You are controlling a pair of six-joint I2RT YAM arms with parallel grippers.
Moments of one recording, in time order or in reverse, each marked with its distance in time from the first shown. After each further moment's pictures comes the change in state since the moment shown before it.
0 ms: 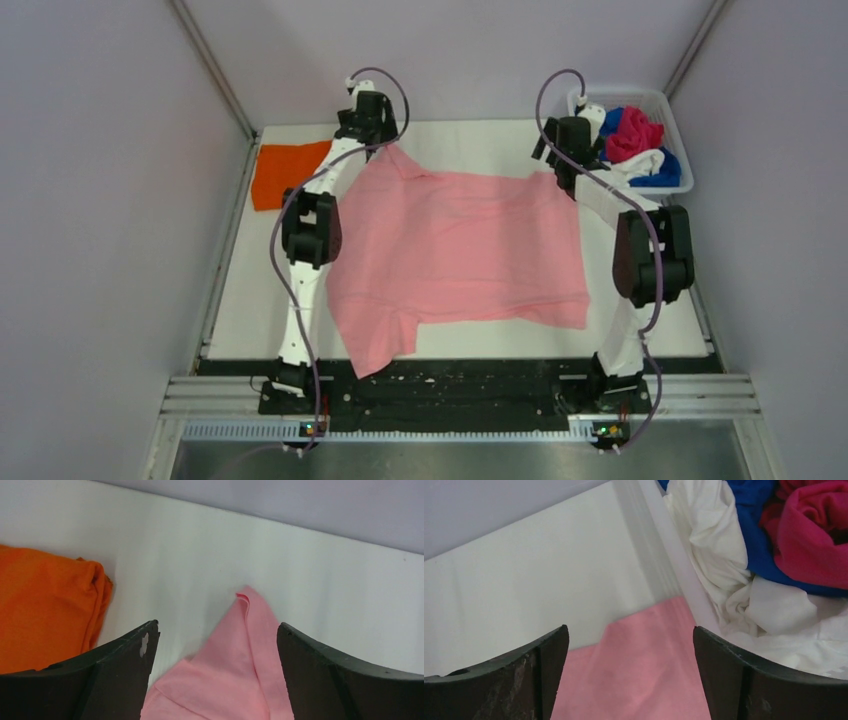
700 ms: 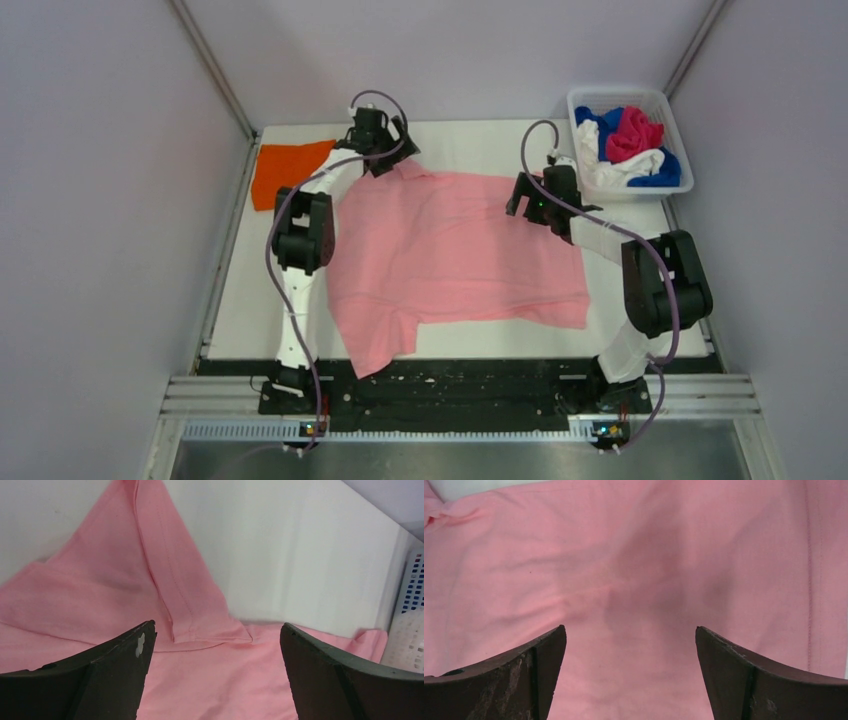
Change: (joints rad) left arm 0.007 -0.167 -0.320 0.059 0.478 -0.402; right arm 0.098 -0.214 -0.411 0.011 -0.337 0.084
